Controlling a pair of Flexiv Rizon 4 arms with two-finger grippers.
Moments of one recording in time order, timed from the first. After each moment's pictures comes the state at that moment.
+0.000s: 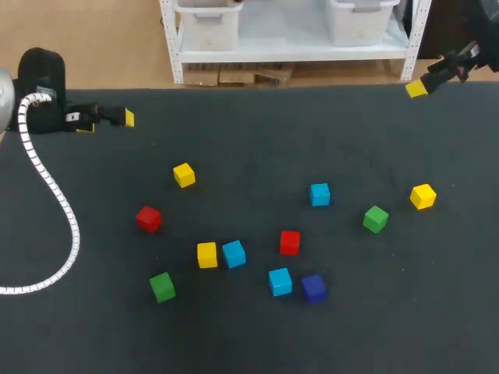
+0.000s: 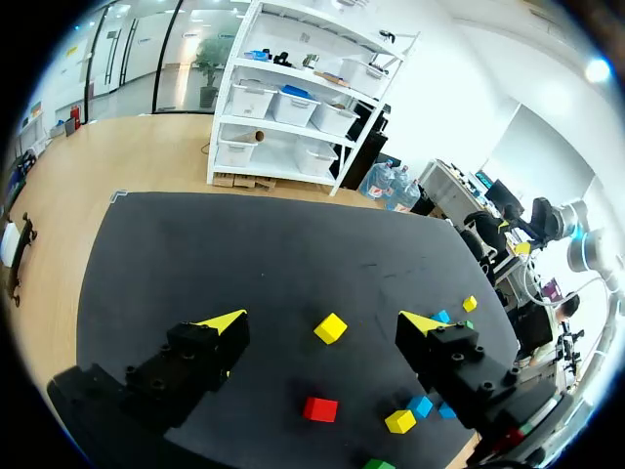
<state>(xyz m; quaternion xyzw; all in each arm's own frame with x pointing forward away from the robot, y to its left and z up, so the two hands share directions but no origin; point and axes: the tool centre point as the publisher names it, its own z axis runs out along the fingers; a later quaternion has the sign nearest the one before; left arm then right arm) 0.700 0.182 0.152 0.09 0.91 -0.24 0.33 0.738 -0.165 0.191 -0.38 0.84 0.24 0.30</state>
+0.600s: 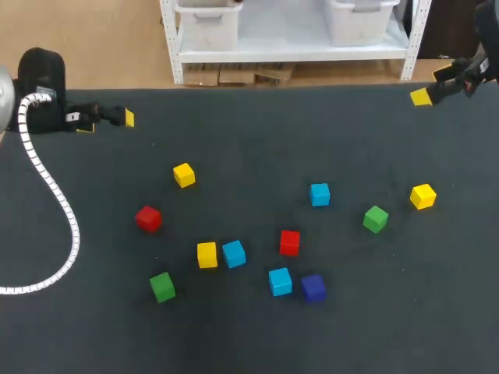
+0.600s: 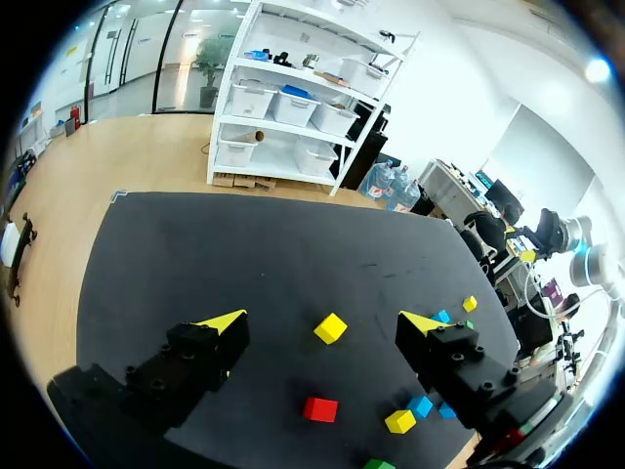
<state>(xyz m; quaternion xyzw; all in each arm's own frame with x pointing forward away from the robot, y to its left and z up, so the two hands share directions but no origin) 0.700 0.182 0.152 0.09 0.91 -0.24 0.33 0.718 -0.165 0.192 -0.36 0.84 0.24 0.34</state>
